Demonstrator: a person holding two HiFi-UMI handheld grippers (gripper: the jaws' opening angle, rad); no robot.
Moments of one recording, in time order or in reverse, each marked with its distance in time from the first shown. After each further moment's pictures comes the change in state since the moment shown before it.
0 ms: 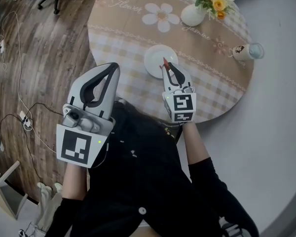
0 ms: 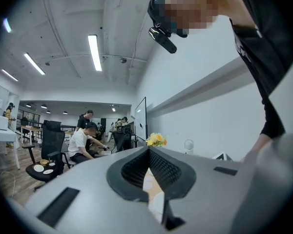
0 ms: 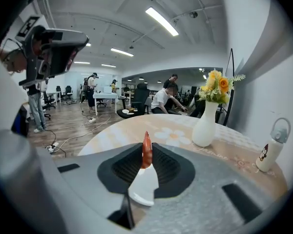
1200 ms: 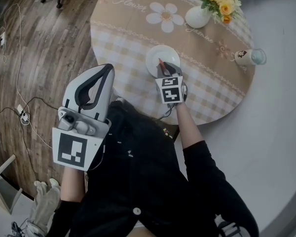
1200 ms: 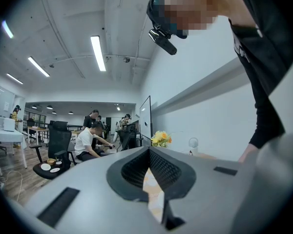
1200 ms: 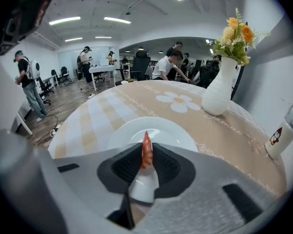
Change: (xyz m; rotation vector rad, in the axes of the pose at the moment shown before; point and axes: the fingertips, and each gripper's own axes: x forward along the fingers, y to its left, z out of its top) left arm -0.011 0.010 -0.006 0.001 0.021 0.060; right arm 0.067 0.003 -0.096 -0.004 0.377 0.027
